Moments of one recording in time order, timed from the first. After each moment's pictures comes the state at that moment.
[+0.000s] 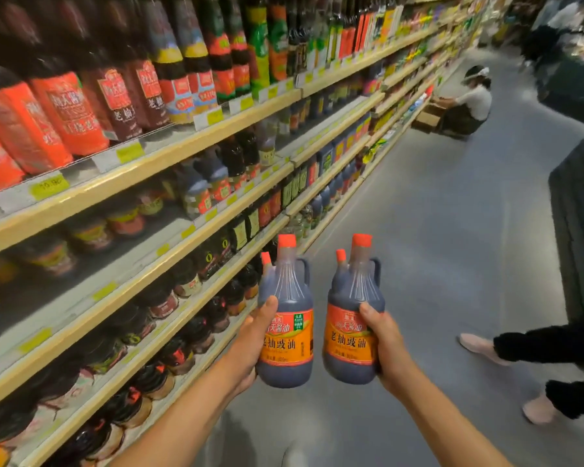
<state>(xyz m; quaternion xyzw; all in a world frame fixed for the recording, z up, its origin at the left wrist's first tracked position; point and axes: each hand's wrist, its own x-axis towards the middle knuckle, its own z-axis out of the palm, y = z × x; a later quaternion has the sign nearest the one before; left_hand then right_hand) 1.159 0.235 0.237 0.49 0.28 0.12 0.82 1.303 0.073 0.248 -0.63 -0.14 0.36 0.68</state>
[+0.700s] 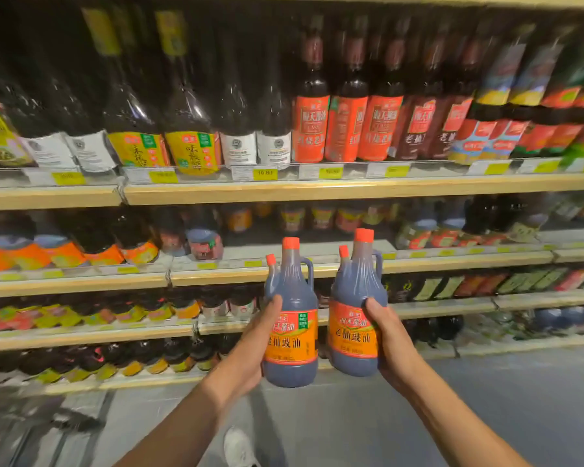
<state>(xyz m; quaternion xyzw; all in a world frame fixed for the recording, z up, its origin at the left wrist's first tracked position) 0.994 0.299 0.228 0.30 0.48 0.43 0.70 1.219 0.311 0.227 -0.47 -0.37 0.64 0.48</state>
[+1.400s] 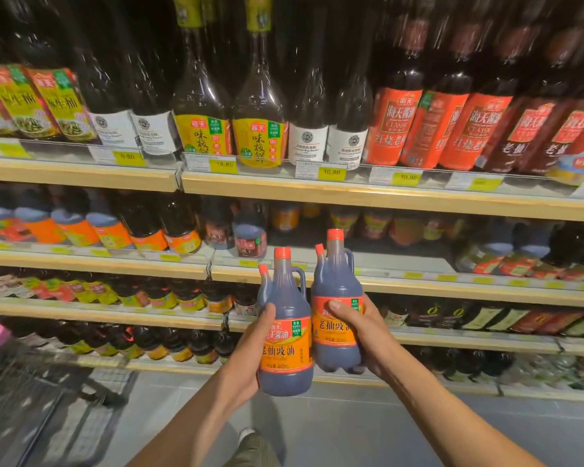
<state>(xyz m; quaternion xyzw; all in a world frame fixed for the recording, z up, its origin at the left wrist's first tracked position) 0.907 0.312 0.184 0.22 0.49 0.48 0.69 1.108 0.380 0.202 -0.46 -0.45 0.68 0.35</state>
